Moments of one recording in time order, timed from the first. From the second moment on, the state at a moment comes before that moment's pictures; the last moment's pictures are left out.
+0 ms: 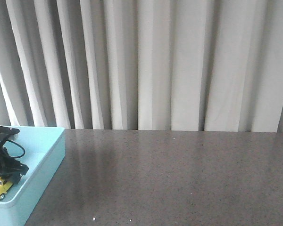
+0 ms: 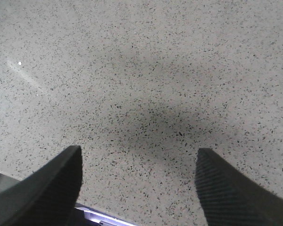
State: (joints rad) left arm 0.17 2.16 -1.91 -0.10 1.02 0.31; right arm 0.11 0.82 -0.75 0.26 0.88 -0.15
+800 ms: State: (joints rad) left arm 0.17 2.16 -1.91 -0.10 1.02 0.31; right arm 0.11 0.82 -0.75 0.26 0.89 -0.15
